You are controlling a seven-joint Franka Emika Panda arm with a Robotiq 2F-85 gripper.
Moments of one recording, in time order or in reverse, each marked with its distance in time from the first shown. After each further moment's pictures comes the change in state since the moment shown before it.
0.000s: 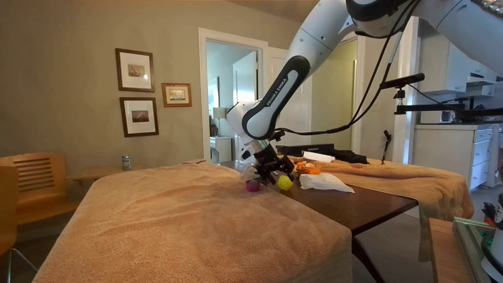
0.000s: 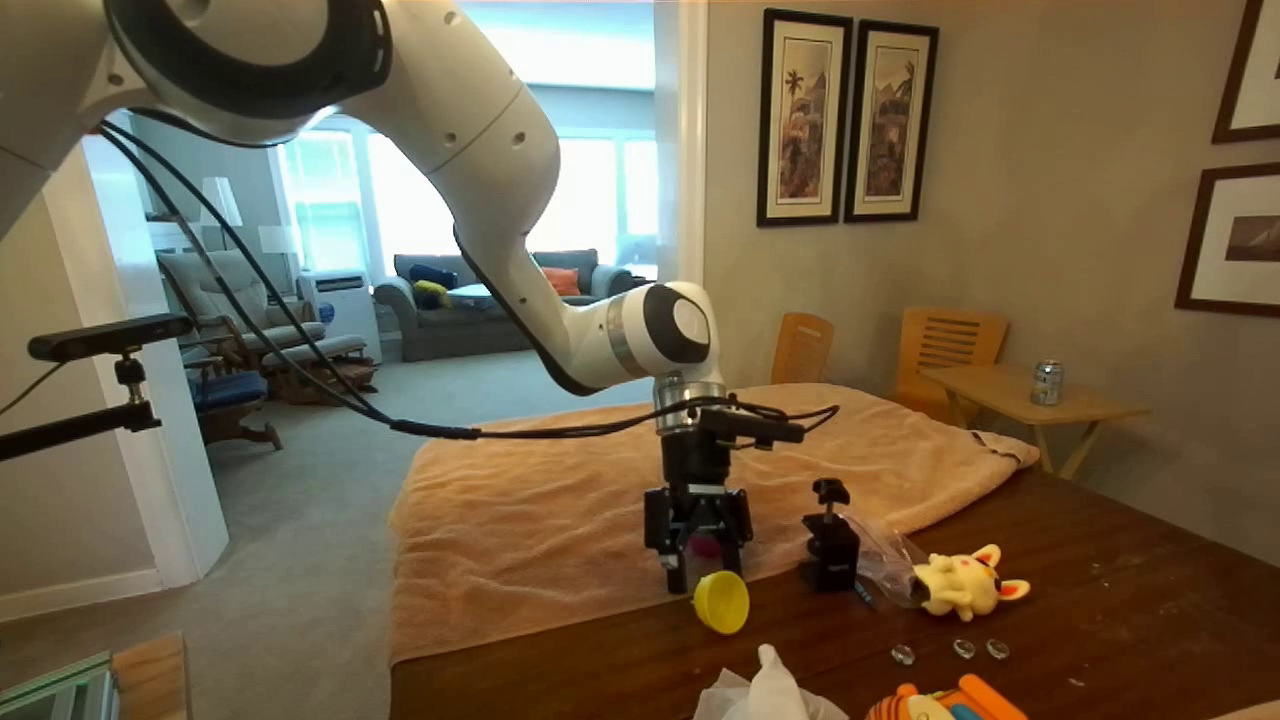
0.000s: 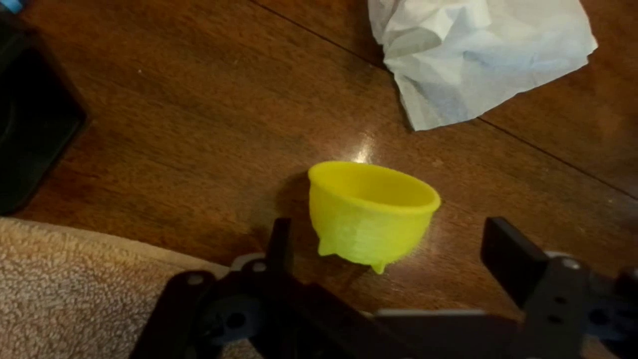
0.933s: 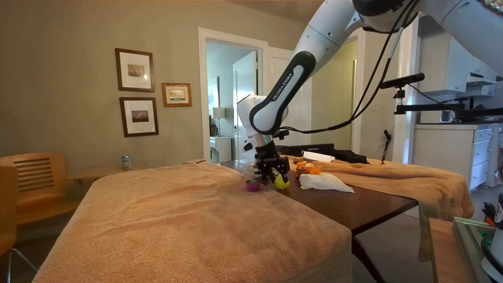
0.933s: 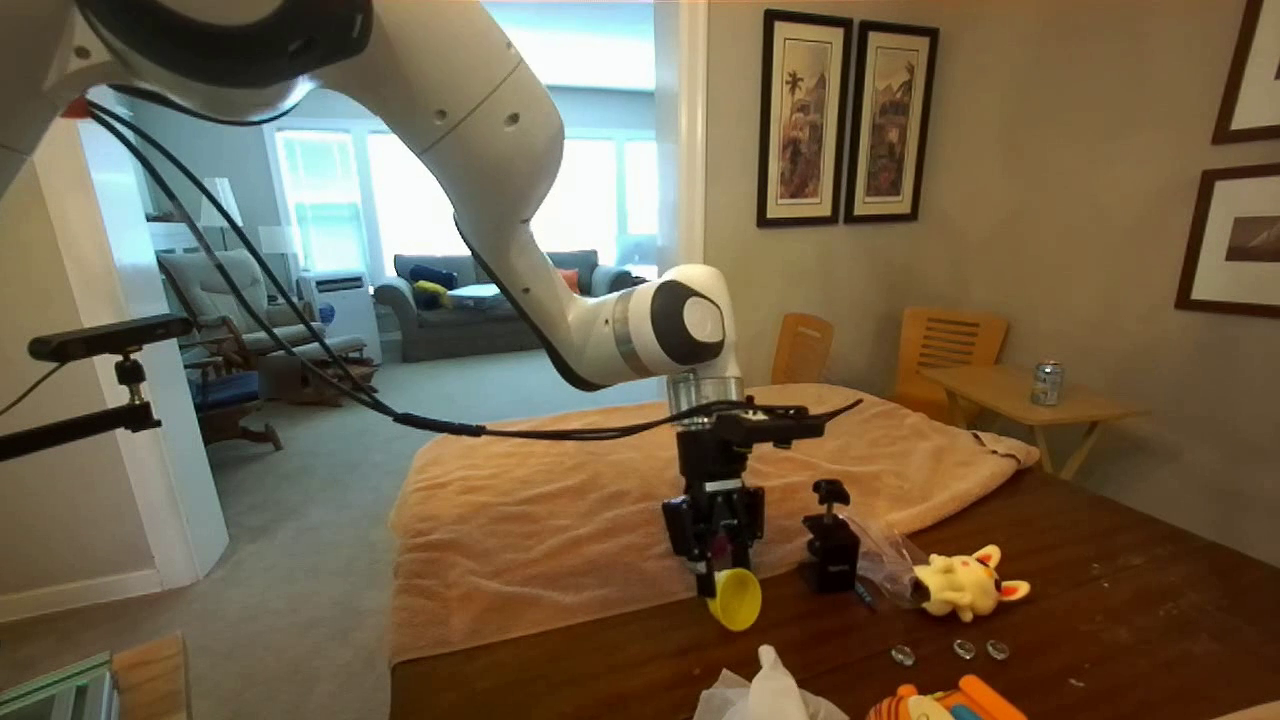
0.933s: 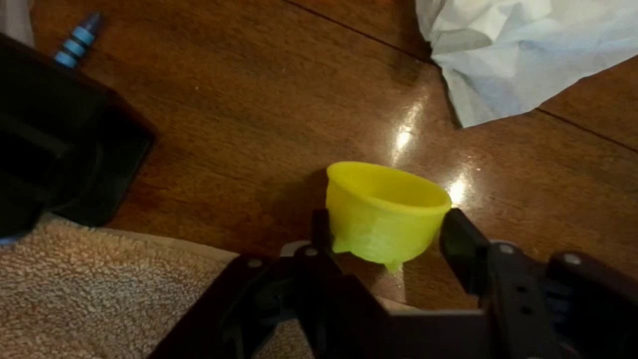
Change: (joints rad) arm -0.075 -0.054 0.018 -0.062 0.060 0.180 -0.018
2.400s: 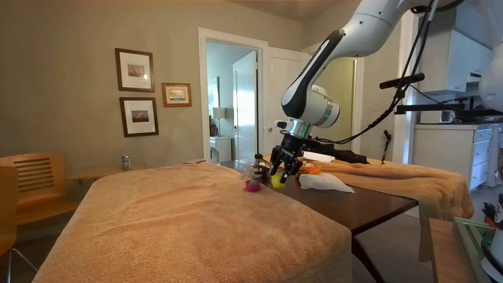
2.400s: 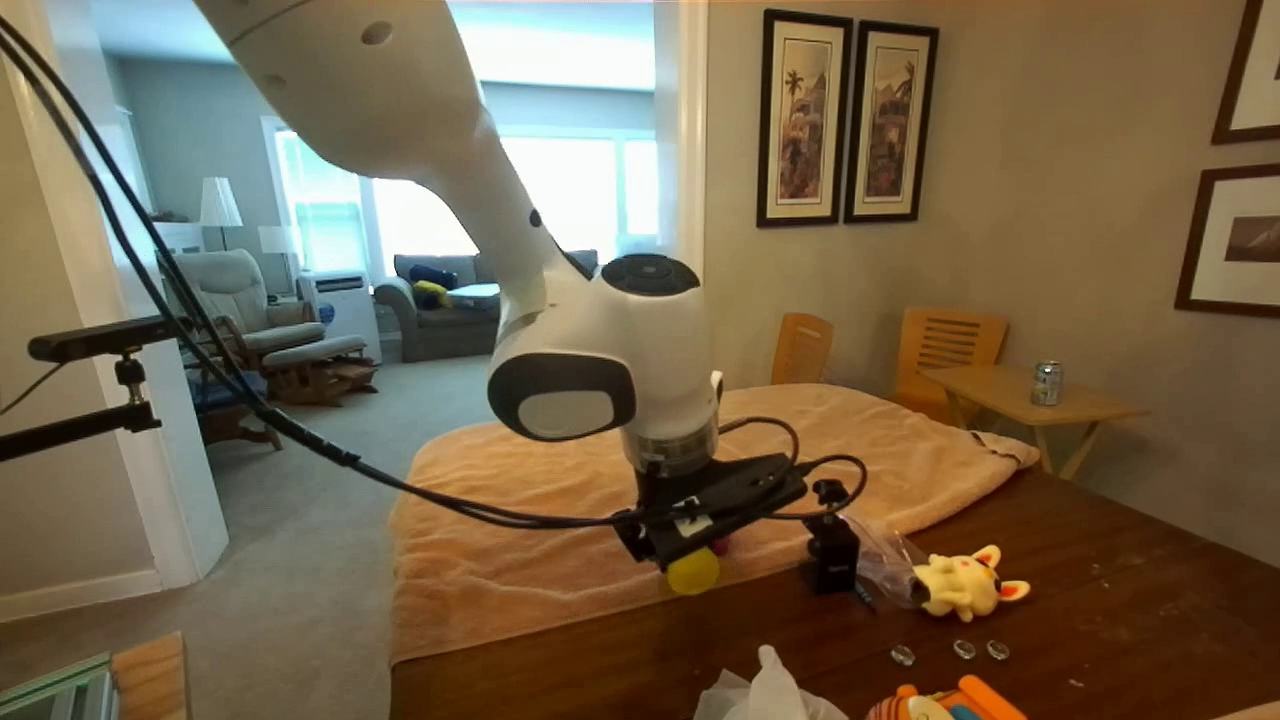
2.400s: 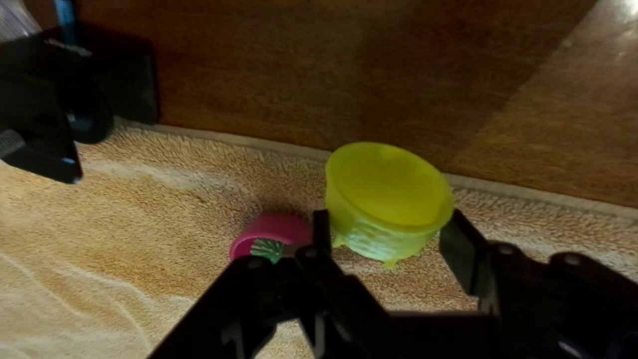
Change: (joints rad) arm -0.666 -0.246 0.566 -0.543 0.879 0.737 -0.585
